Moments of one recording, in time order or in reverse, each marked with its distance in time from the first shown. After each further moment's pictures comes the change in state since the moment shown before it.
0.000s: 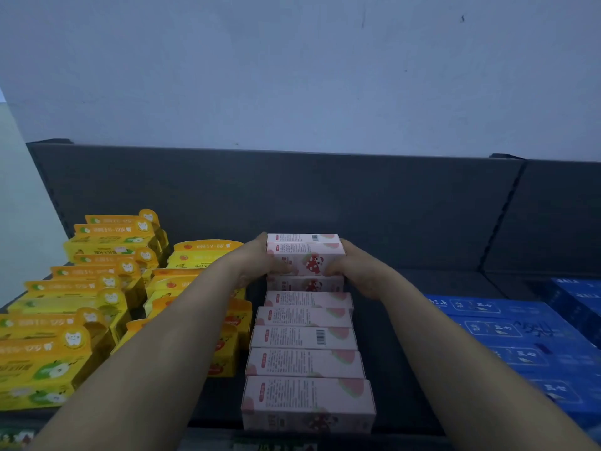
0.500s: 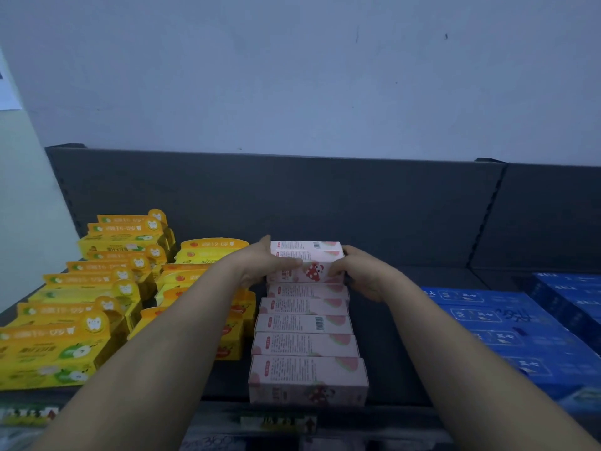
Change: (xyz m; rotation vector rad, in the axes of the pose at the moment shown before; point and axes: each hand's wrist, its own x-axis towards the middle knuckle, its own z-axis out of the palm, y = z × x) left_hand -0.021 -0.002 0.004 -0.076 -0.026 -0.090; right_hand -0.028 -0.001 0.006 0.100 0.105 0.127
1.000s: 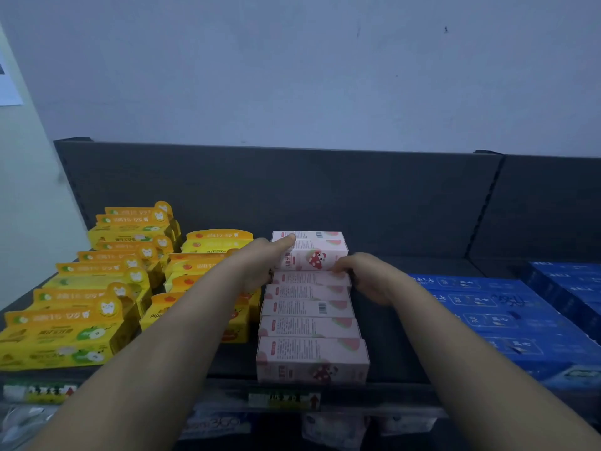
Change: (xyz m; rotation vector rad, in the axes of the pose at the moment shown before) left_hand -0.037 -0.001 0.014 -0.209 0.031 -0.001; right_hand -0.029 0.011 0.008 0.084 0.041 0.107
